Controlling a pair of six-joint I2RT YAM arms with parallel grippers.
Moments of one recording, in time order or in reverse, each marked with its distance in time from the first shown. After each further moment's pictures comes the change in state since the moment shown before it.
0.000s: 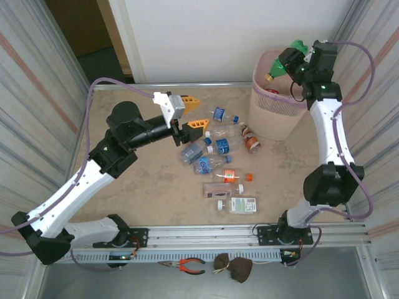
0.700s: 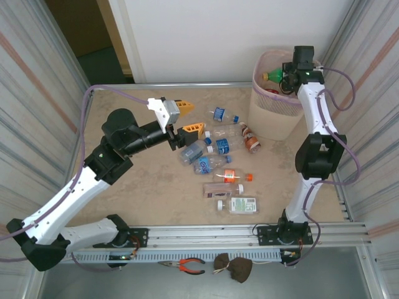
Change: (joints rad) left arm 0.000 -0.069 -0.069 -0.006 -0.053 0.000; right arm 0.027 0.344 0.262 -0.272 0.307 0.676
